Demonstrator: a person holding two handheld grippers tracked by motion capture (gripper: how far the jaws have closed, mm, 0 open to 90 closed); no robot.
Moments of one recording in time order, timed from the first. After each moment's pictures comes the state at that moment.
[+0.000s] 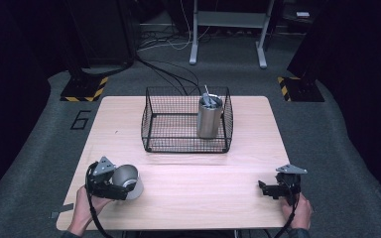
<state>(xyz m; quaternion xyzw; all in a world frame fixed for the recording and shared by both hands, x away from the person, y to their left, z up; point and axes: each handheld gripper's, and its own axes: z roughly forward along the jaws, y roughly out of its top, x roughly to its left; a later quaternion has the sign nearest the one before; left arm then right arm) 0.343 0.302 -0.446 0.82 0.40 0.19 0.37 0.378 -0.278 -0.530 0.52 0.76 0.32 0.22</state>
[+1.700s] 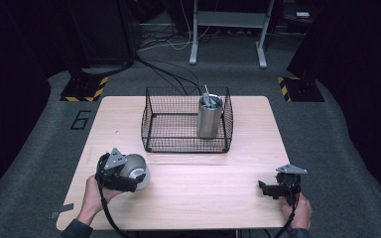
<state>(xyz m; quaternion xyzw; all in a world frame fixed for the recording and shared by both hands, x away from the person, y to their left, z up) 0.359 0.271 -0.423 0.83 0.35 0.21 0.38 0.378 -0.278 -0.530 0.52 0.76 0.32 0.22</state>
